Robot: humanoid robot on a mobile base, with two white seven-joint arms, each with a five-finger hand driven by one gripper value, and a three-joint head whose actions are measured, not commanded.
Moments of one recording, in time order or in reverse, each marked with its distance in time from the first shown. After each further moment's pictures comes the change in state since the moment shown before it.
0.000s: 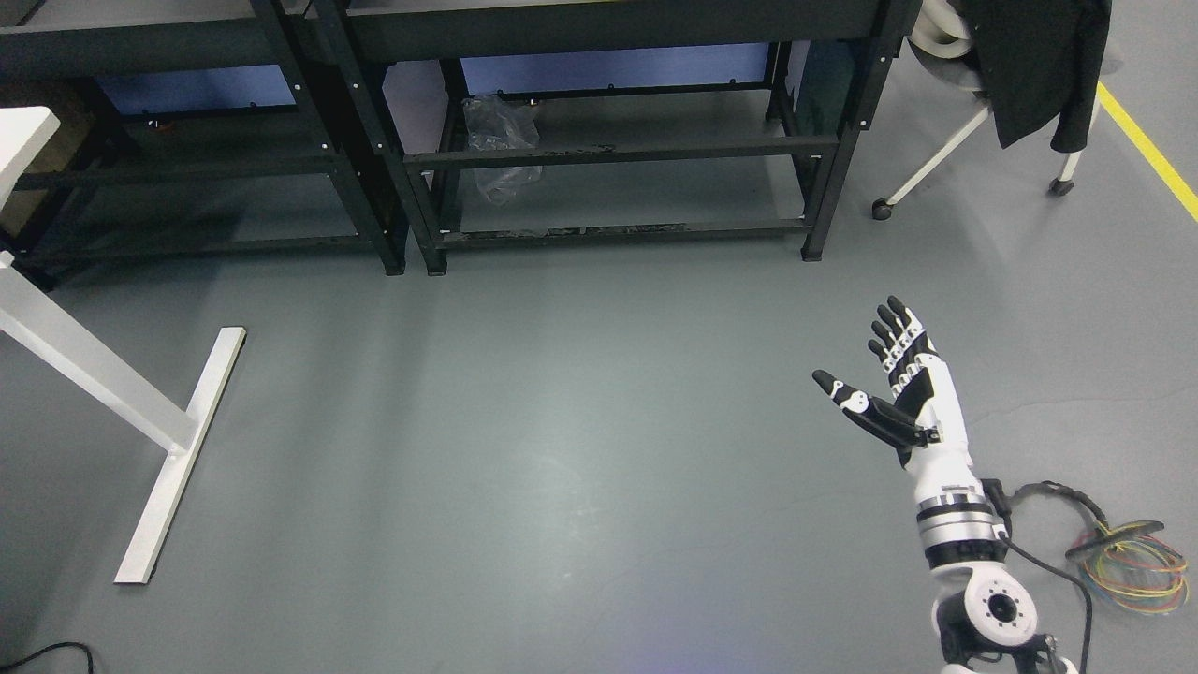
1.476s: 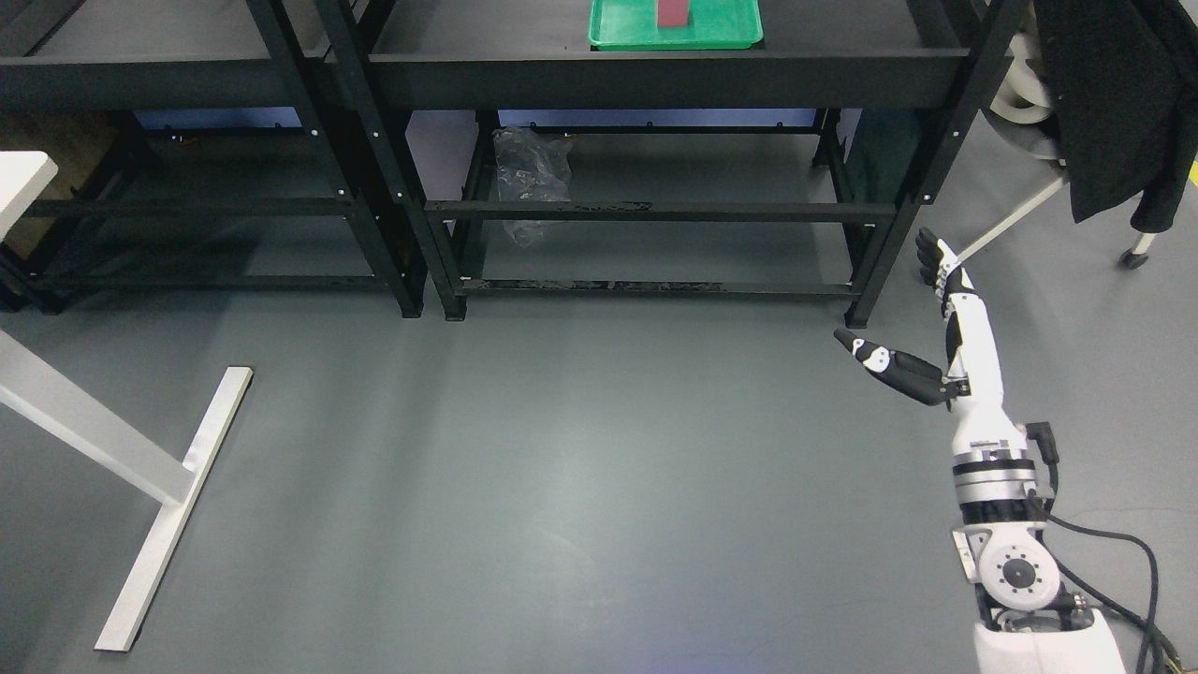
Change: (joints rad) left arm 0.000 0.000 0.000 0.000 0.000 0.000 0.000; right arm -0.089 -0.066 -0.034 -0.007 0.396 -0.174 -0.081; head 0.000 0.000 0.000
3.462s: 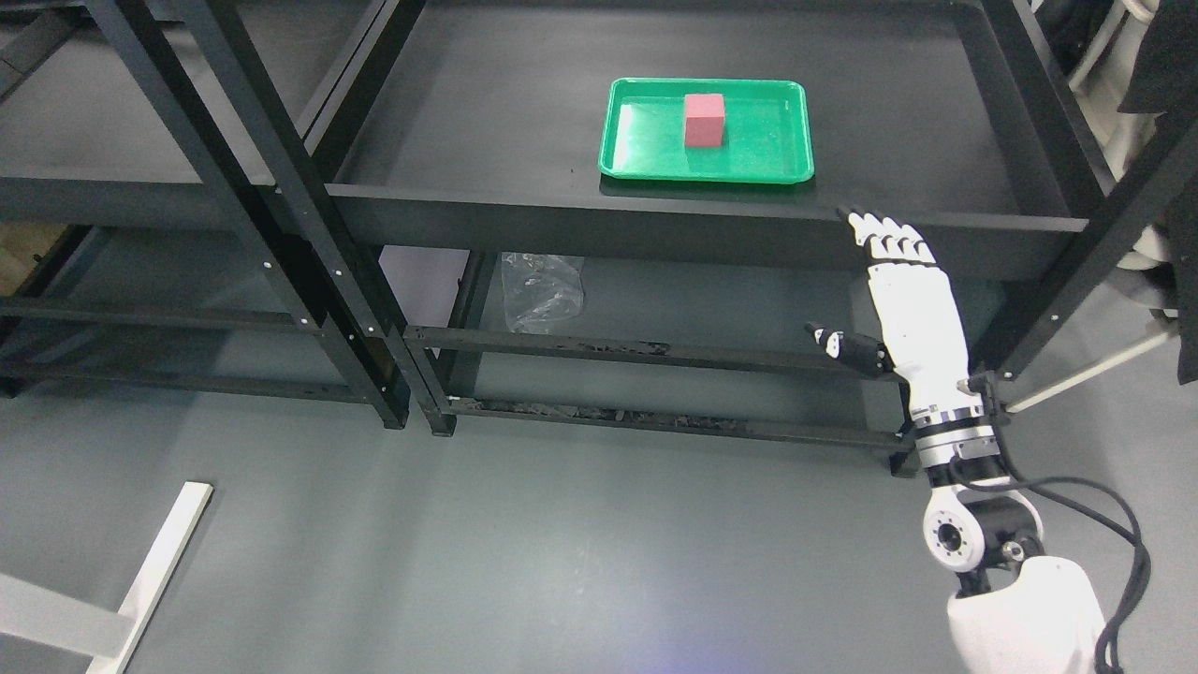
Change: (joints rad) left arm 0.000 0.000 0.000 0.000 0.000 0.000 0.000; right arm -0.081 0.005 0.099 -0.010 0.706 0.126 -0.180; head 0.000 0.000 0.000
